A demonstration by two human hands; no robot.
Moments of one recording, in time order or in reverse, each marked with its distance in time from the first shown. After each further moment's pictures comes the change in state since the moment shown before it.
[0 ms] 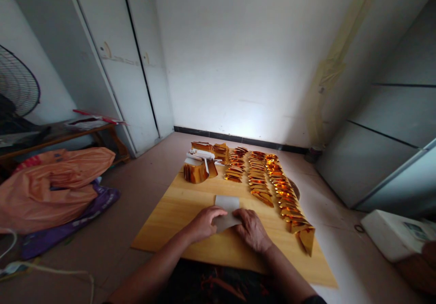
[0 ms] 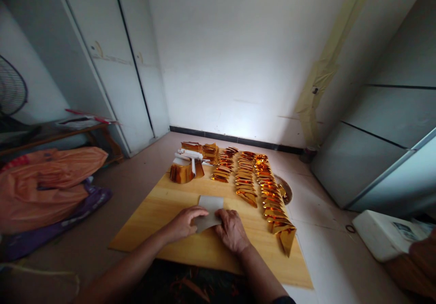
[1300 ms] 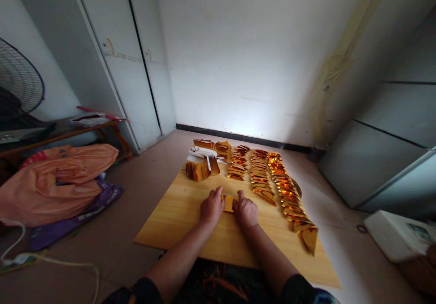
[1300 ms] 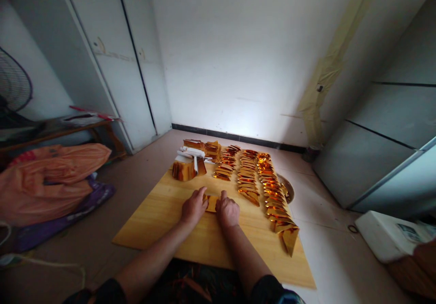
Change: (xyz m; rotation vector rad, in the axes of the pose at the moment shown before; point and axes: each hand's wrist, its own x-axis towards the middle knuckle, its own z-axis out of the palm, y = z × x) left_hand 0.042 0.003 0.027 0.750 0.307 -0.444; right_hand 0.059 -0.003 0.032 -0.510 0.071 0.477
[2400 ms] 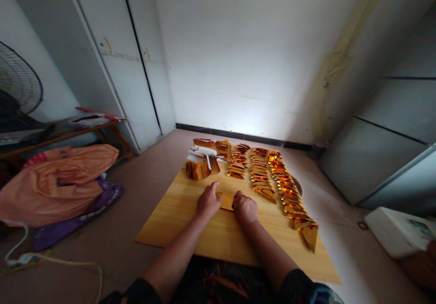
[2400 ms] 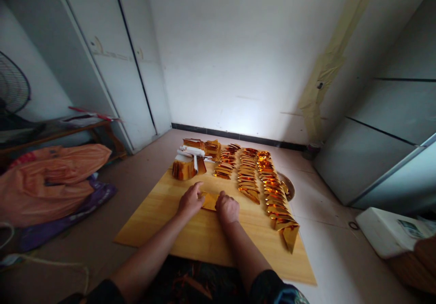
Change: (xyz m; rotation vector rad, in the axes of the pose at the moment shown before) left_hand 0.010 -0.015 -0.013 -0.189 -0.025 -0.025; right_hand 0.003 -0.006 -0.006 -0.001 -0.055 -0.004
